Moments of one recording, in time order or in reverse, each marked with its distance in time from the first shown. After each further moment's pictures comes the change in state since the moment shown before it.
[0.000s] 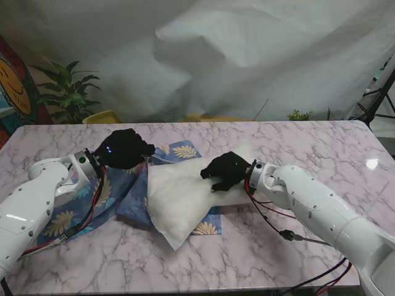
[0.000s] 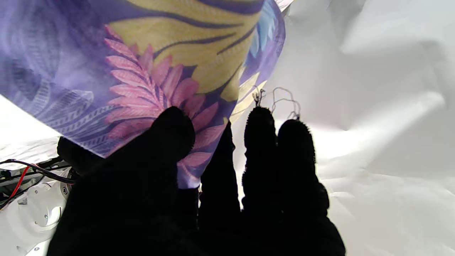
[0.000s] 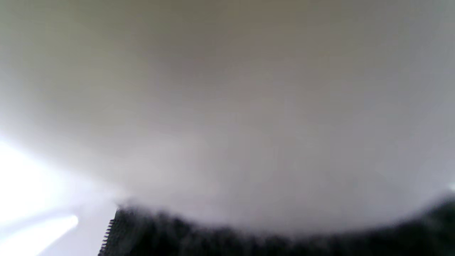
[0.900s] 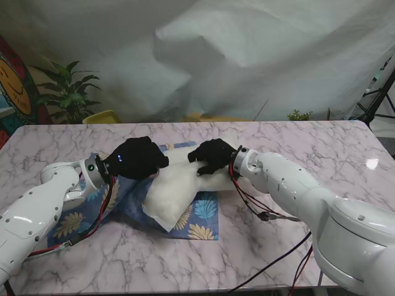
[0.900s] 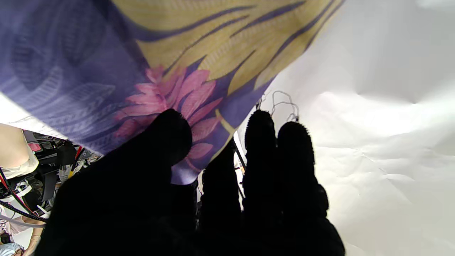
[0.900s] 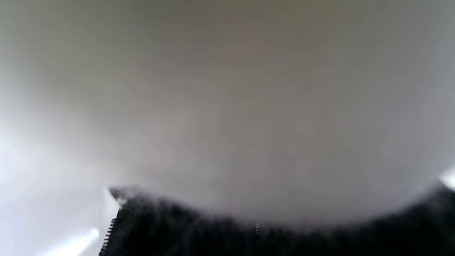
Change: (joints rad) left arm 0.002 0.008 0.075 -0.039 0.019 -0.063 0.119; right arm 0.237 -0.288 -0.311 0.514 0.341 -0.078 -0.107; left_hand -0.064 -0.012 0.102 -0.020 0.000 -0.024 0.000 -0.031 -0.038 0.011 0.026 -0.069 -0.034 0.000 -0.011 -0.052 -0.026 -0.004 -0.027 0.000; right_hand -0.012 0.000 0.000 -0.008 -0.016 -0.071 0.000 0.036 0.000 -0.031 0.008 0.008 0.000 -0.026 0.000 0.015 -0.005 -0.029 0.000 0.010
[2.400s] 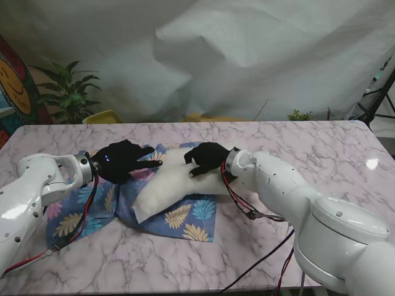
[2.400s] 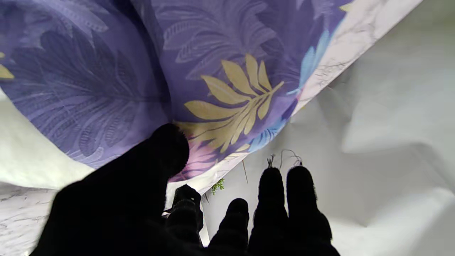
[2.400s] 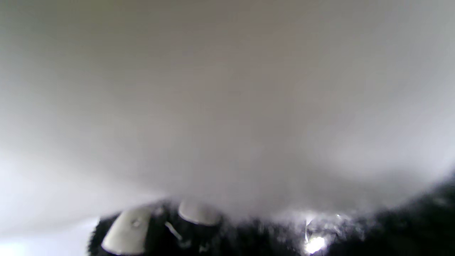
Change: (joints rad) left arm 0.088 -0.001 -0.208 -0.144 -0.068 -0.051 -0.714; right arm 0.004 -0.105 0.048 0.123 0.196 0.010 0.231; left_hand -0.052 0.100 0.032 0.033 -0.245 0.065 -1.268 -1.128 -0.745 0.196 -0.452 -0.271 -0.557 0.095 -0.138 -0.063 -0.419 0.060 -0.367 -0.028; right_hand -0.173 0.000 0.098 0.000 0.032 0.050 0.009 -0.112 0.190 -0.017 0.078 0.065 0.105 -0.062 0.391 0.114 0.157 -0.033 0.207 -0.010
